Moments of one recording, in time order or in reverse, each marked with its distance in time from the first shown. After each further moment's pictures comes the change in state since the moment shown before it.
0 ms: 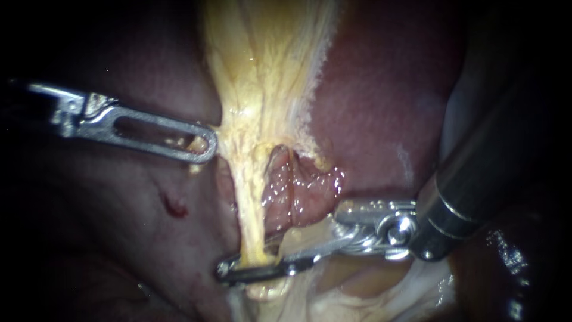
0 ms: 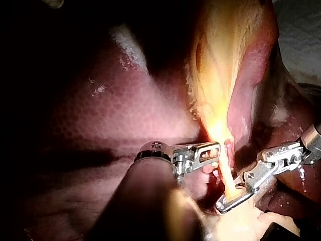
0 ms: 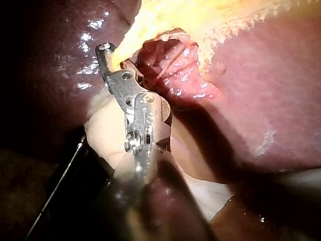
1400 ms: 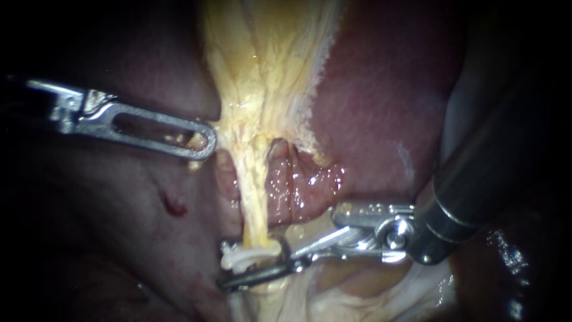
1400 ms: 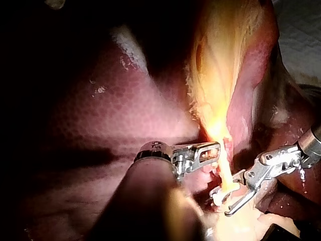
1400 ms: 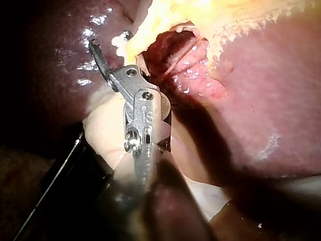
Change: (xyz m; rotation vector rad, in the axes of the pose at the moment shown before) right arm 0.000 0.001 0.001 -0.027 0.108 -0.076; left arm 0.000 0.000 0.000 0.001 0.002 -0.001
